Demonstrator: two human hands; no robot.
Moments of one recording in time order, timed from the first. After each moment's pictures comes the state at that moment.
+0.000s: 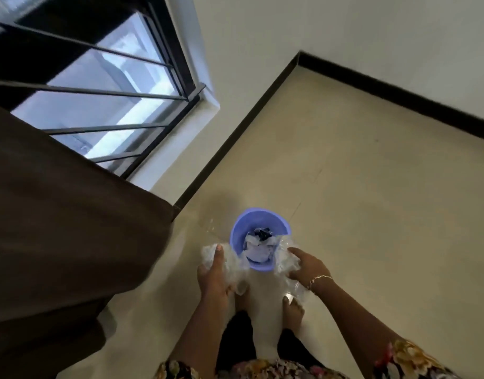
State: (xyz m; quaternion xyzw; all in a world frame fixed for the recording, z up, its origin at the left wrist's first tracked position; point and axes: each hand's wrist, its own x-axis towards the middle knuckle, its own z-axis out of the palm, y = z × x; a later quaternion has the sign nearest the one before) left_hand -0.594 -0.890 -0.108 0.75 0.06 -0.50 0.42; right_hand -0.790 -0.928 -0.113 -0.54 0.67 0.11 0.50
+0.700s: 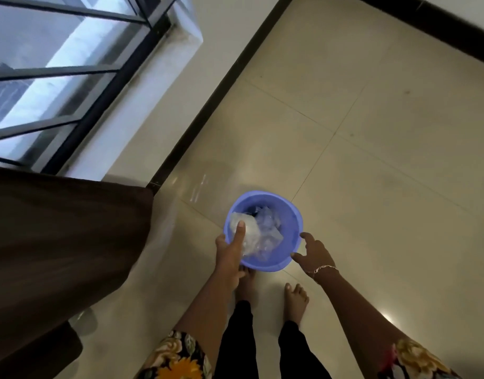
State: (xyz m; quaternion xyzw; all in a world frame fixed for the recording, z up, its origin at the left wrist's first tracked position) left_hand -0.592 -0.985 -0.251 0.75 -0.02 -0.61 0.27; right_hand -0.771 -0.991 -0.263 -0.45 0.72 0.14 0.51
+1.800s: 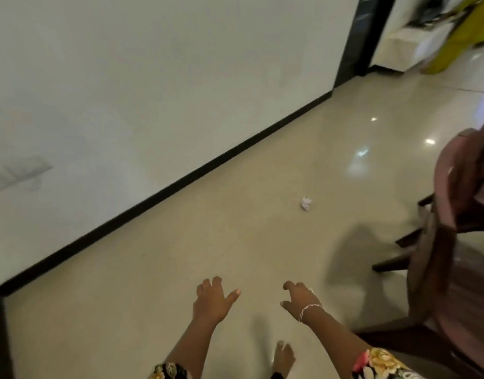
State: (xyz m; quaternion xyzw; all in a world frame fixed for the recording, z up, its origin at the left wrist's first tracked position) left_hand -1.014 -0.987 0.033 0.27 -0.90 -0.26 -0.20; right_hand -1.084 -0.790 0.020 -0.09 0.92 -0.13 0.36
